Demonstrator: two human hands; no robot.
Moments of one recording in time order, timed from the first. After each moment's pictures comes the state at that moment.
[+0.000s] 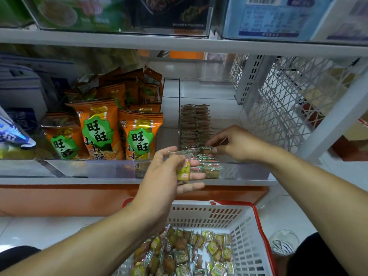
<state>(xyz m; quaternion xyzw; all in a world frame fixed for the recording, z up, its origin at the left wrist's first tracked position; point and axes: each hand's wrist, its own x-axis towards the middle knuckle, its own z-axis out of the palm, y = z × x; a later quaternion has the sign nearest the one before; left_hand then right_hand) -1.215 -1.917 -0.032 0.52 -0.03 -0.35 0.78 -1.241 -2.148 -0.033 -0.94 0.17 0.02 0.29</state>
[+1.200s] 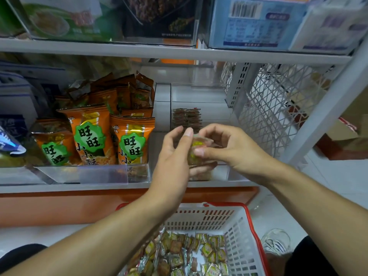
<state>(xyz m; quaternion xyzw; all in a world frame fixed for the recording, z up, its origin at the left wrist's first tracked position) -1.225 -1.951 -0.011 0.50 -0.13 -0.31 0.80 -1.286 -2.093 0.013 -0.75 0.06 -0.10 0.65</state>
